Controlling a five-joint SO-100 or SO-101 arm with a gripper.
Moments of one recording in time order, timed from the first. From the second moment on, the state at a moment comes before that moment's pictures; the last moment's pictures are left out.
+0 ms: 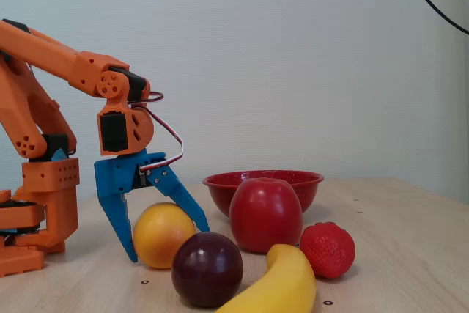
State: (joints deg) arm -15.8 112.9 142.5 58.3 26.9
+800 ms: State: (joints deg) arm -15.8 115.0 138.8 68.2 26.3
